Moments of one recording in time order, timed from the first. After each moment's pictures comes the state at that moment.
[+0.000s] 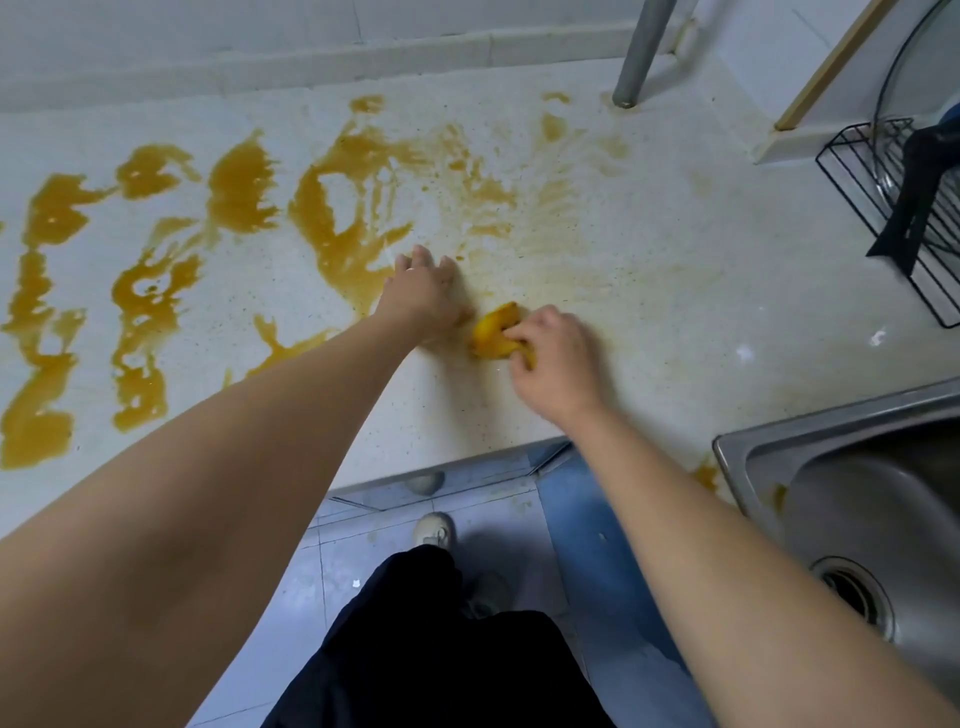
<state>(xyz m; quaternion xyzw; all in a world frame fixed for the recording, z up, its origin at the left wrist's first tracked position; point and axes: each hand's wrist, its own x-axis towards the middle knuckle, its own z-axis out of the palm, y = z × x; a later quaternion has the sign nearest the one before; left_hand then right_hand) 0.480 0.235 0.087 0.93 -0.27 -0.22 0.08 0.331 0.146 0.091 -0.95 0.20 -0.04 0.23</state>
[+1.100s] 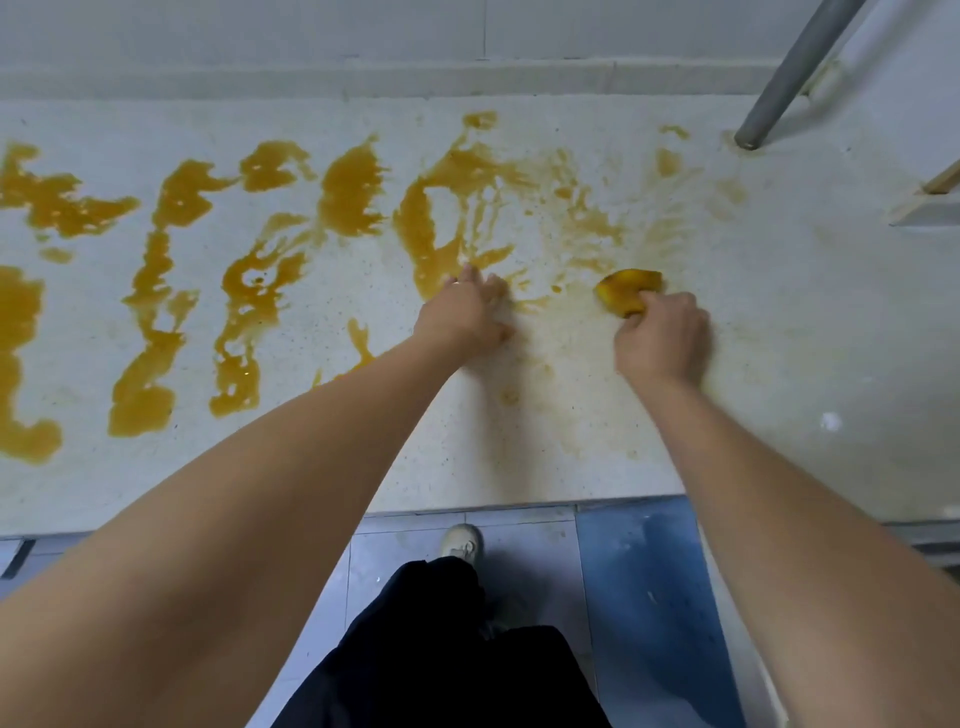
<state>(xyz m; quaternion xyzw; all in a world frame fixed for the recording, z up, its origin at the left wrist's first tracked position) 0.502 0.279 0.098 0.94 -0.22 -0.24 0.11 0.402 0.115 0.088 -0.93 0.35 -0.07 0.11</state>
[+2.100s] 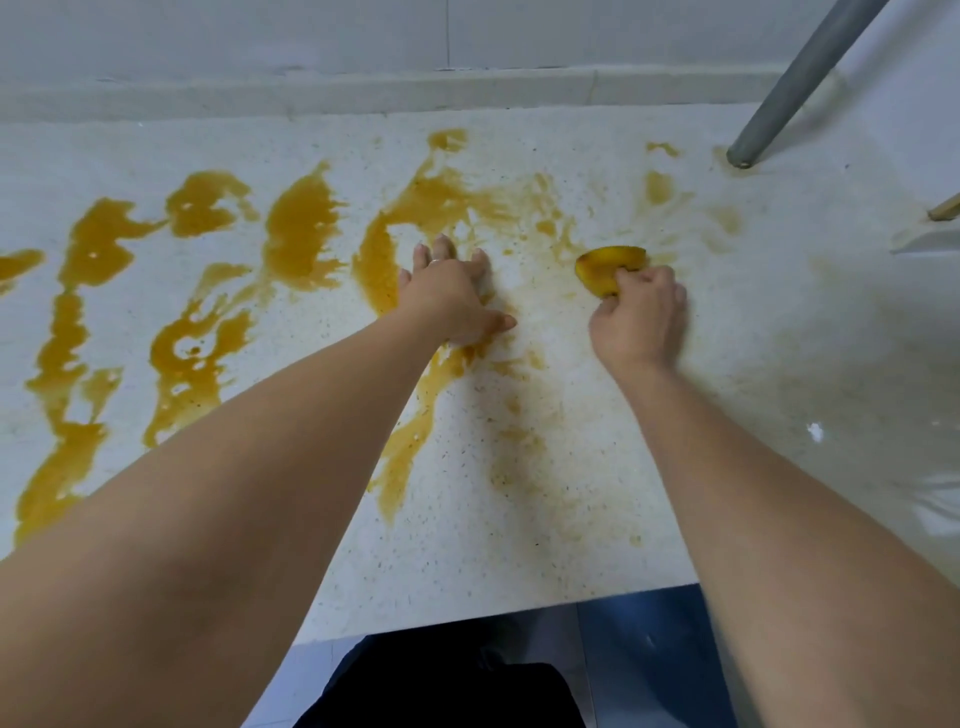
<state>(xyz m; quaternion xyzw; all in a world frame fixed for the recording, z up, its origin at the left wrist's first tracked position) 0.585 0.236 0.096 0.94 -0.21 -0.26 0.09 0.481 0.090 0.083 -0.91 0.37 -0.07 0.14</state>
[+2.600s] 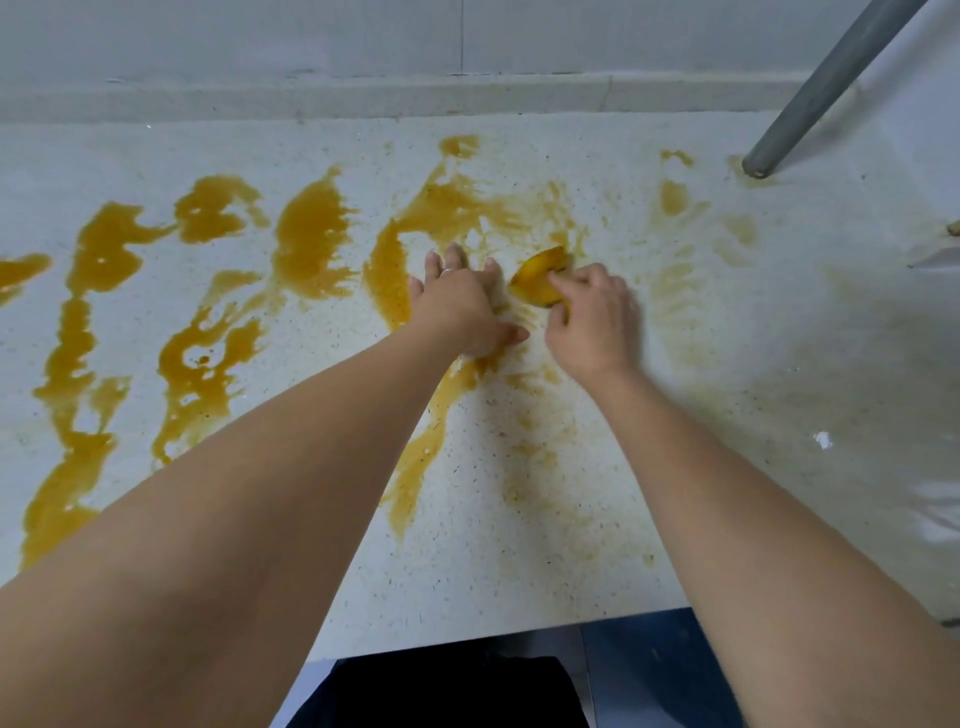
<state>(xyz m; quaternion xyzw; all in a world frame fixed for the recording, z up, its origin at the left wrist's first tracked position) 0.586 0.234 0.095 0.94 -0.20 -0.26 0.10 0.506 0.117 0.081 -0.97 0.22 -0.05 0.13</state>
